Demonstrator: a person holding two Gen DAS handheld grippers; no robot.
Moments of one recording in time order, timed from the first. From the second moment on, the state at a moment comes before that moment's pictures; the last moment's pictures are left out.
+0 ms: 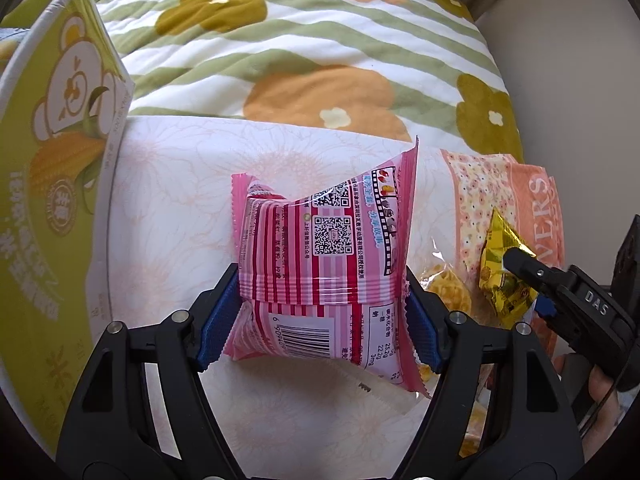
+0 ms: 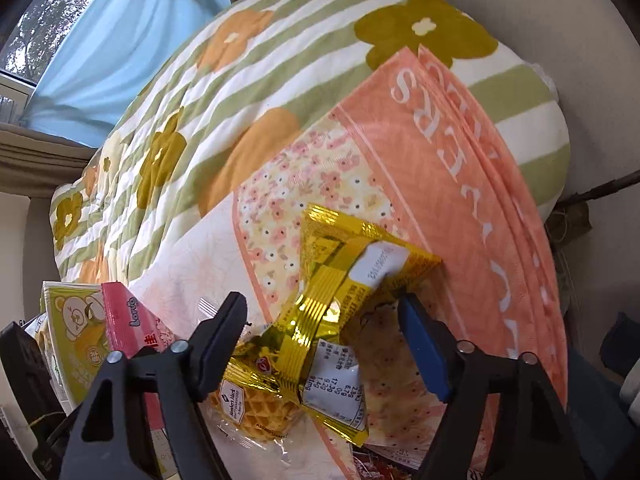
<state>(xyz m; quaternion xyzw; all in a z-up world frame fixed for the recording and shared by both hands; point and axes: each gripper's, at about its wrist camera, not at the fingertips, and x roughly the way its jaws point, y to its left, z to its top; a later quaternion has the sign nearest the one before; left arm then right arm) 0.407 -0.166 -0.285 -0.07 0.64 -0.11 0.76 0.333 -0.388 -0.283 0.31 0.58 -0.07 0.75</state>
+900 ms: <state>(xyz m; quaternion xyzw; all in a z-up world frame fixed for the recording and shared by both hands) 0.356 -0.097 -0.091 -0.07 0.47 -0.09 0.88 0.324 -0.318 -0.131 0.19 0.48 0.08 0.86</state>
